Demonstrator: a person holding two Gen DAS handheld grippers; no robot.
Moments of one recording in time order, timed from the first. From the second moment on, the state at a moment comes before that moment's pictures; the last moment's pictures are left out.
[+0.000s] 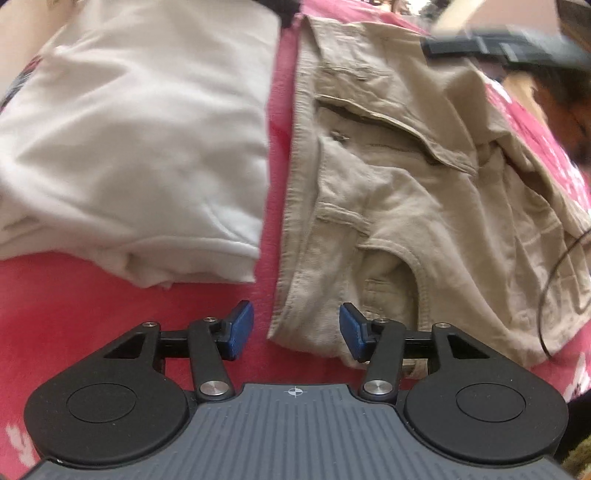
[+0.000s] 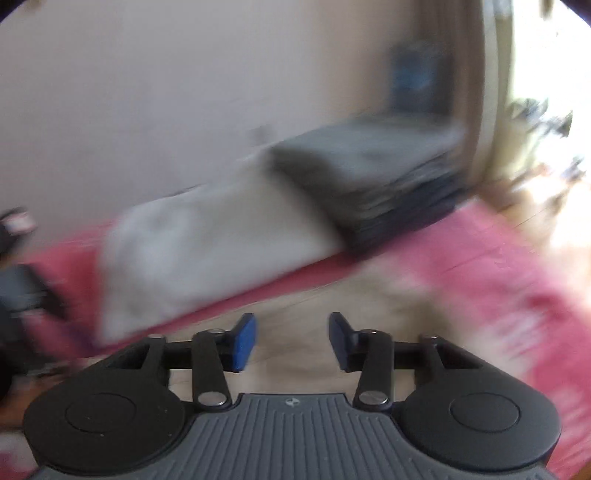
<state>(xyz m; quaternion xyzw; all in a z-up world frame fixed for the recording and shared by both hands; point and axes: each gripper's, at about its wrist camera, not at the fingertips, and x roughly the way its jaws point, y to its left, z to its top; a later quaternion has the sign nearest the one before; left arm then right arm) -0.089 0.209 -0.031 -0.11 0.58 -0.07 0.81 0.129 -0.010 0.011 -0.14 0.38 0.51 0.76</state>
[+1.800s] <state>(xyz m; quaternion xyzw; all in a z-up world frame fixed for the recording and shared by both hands) -0.081 0.166 -0.045 0.00 0.53 -0.09 0.84 0.070 0.055 -0.036 -0.20 0.32 0.44 0.81</state>
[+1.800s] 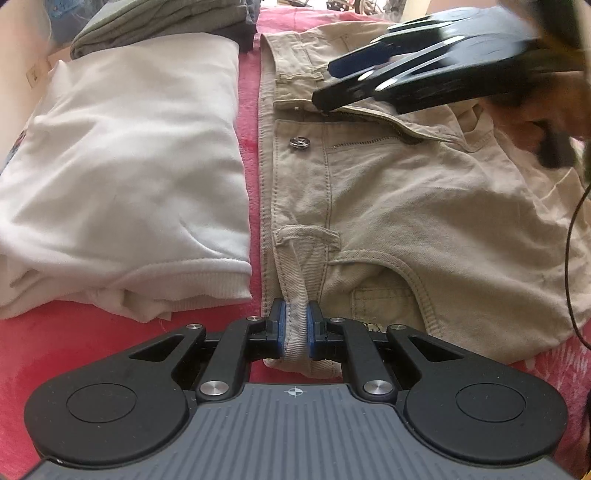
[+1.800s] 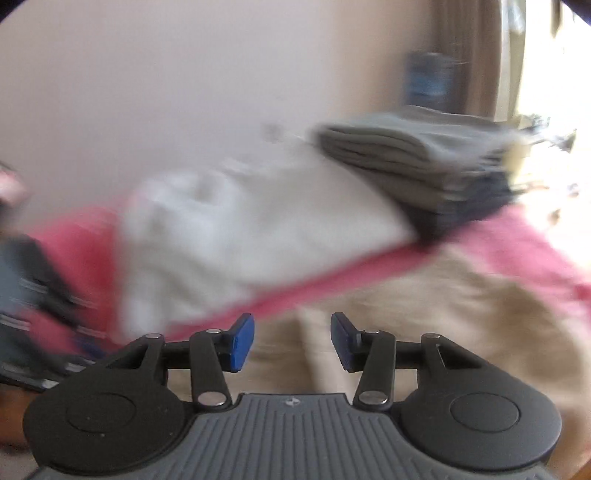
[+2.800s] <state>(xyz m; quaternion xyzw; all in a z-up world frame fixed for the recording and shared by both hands) -0.059 0.192 0.022 -0.06 0.46 -0.13 0.88 0.078 -0.040 -0.009 -0.03 0.35 0.40 0.85</state>
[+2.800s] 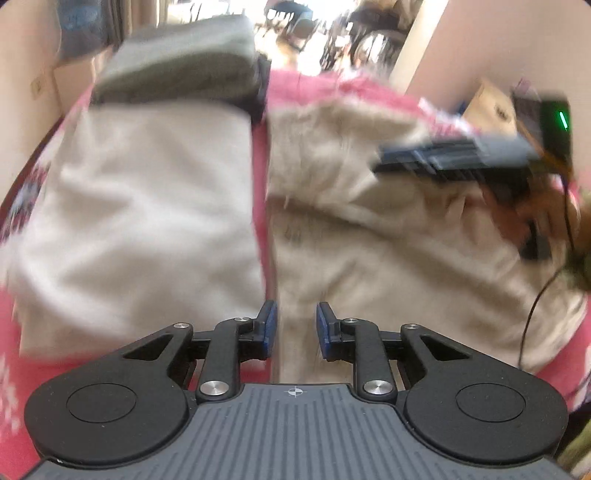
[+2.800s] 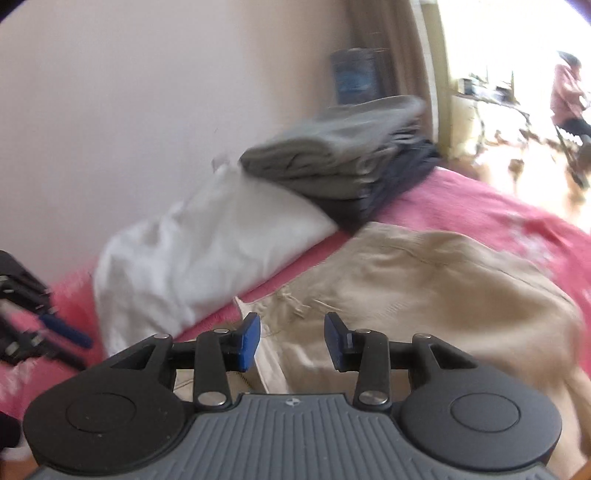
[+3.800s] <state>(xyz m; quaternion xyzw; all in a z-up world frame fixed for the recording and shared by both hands) 0.121 0.099 -0.053 0.09 0.39 -0.06 0.91 0.129 -0.207 -0.025 -0.08 0.48 0.10 0.87</state>
